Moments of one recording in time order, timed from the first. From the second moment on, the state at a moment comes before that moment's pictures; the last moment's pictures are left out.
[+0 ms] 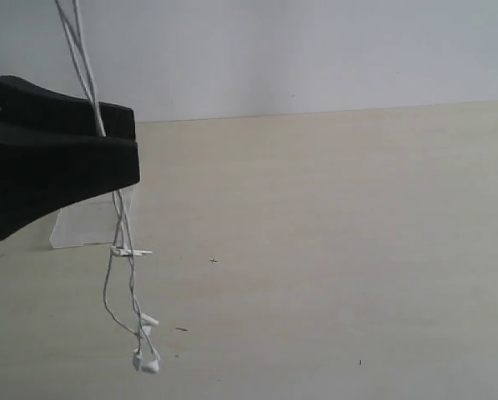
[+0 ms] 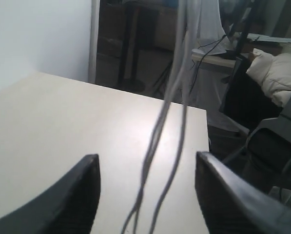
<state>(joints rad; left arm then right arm) -0.08 1.11 -0.65 -1.63 1.12 1.75 0.78 1.43 -1.91 0.91 0.51 -0.75</state>
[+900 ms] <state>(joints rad) -0.15 1.14 -0.65 -1.69 0.90 1.80 0.78 1.41 -1.91 0.88 0.51 -0.76</state>
